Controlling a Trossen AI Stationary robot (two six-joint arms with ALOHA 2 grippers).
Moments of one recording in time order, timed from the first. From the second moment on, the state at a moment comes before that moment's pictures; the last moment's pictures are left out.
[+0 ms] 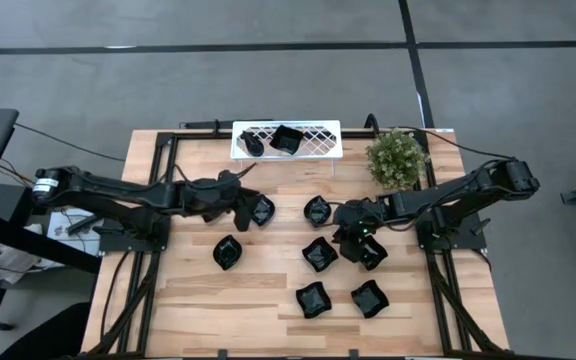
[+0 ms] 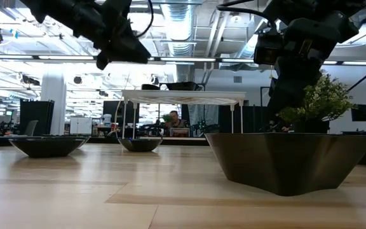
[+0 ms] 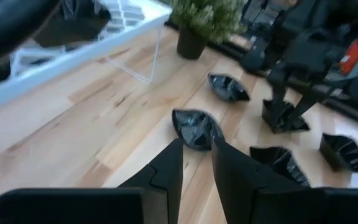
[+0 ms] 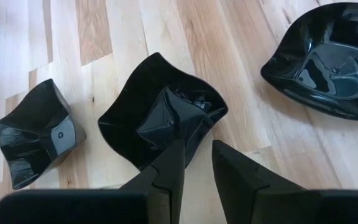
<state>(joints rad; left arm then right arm) -0.04 1.27 0.63 0.08 -0.34 -0.40 0.10 1.28 0.65 -0.22 -0.06 0.44</state>
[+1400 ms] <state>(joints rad) -0.07 1.09 0.54 0.02 -0.40 -0.42 0.08 1.46 0.65 -0.10 -0.08 0.46</state>
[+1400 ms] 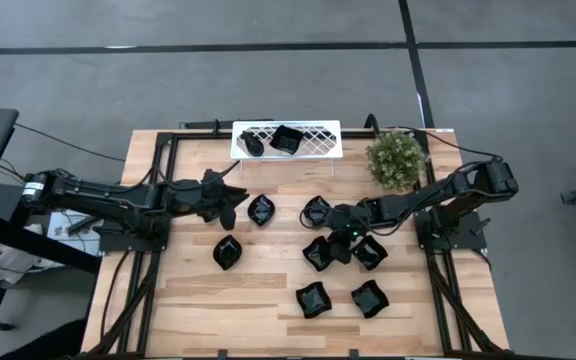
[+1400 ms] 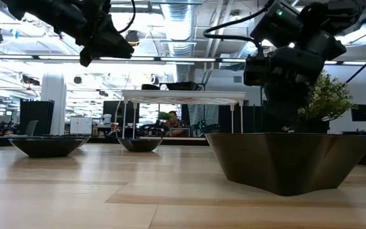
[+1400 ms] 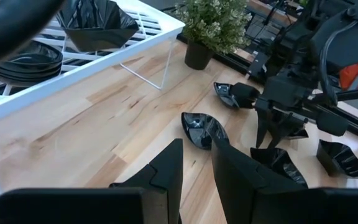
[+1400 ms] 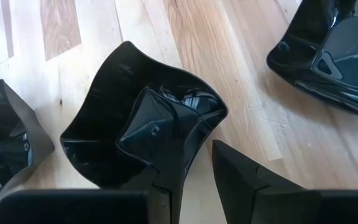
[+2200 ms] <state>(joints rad) -0.08 1.05 0.54 0.02 -0.40 -0.39 0.08 1.46 0.65 -0.10 -0.10 0.44</state>
